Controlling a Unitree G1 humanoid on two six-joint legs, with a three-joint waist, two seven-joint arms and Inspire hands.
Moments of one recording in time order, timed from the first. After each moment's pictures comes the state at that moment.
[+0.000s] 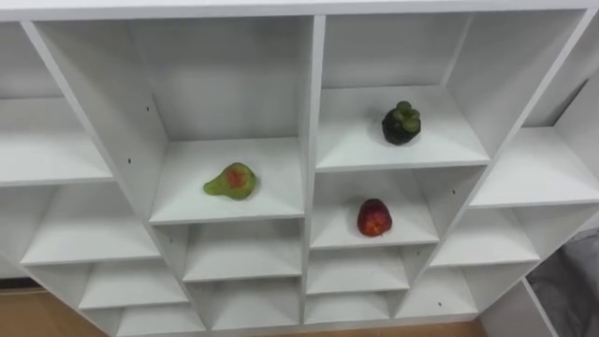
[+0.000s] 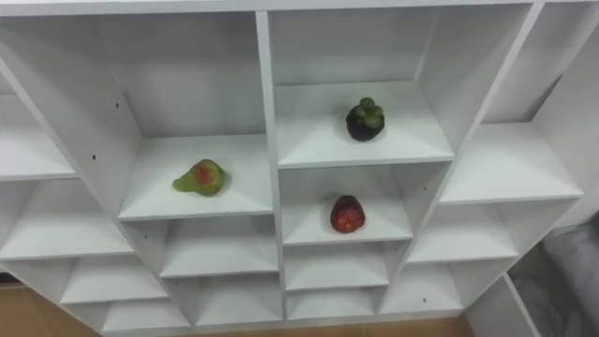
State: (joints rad) left arm 0.24 0.18 0.07 1.06 0.07 -0.01 0.03; right arm 0.20 -0.21 -0.01 1.25 -0.28 0.06 -0.04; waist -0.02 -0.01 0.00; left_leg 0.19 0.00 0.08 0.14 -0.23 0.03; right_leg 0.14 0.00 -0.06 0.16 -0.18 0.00
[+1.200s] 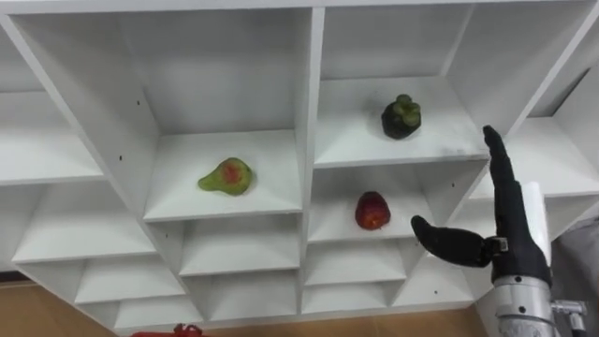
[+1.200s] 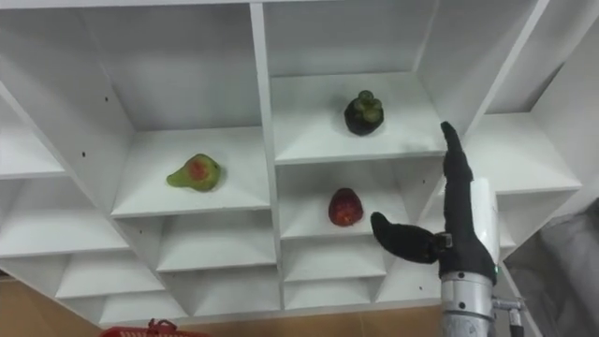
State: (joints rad) left arm 0.26 0.18 0.08 1.01 0.03 -0.16 0.00; right arm 0.36 -0.20 0.00 -0.09 -0.36 -0.25 -0.31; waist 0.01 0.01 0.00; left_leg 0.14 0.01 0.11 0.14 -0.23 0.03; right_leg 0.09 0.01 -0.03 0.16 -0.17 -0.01
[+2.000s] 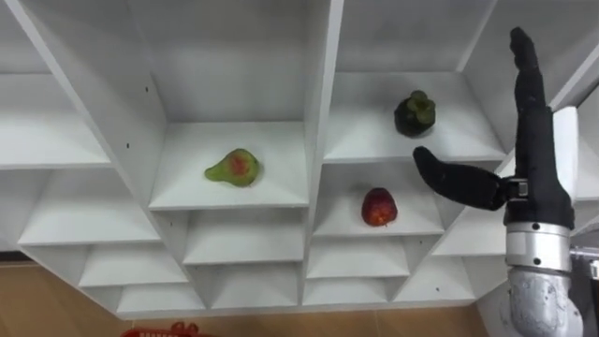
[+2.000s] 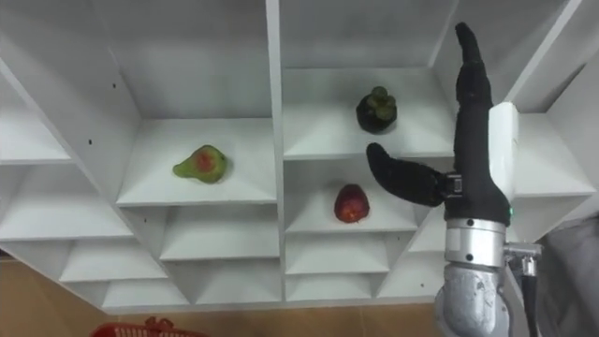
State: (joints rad) left arm 0.24 0.20 0.08 1.04 0.05 -0.16 -0.06; right arm 0.20 -0.27 0.02 -0.21 -0.33 -0.27 -0.36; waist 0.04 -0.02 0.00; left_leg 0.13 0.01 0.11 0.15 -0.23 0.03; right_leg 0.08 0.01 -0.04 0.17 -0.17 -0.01
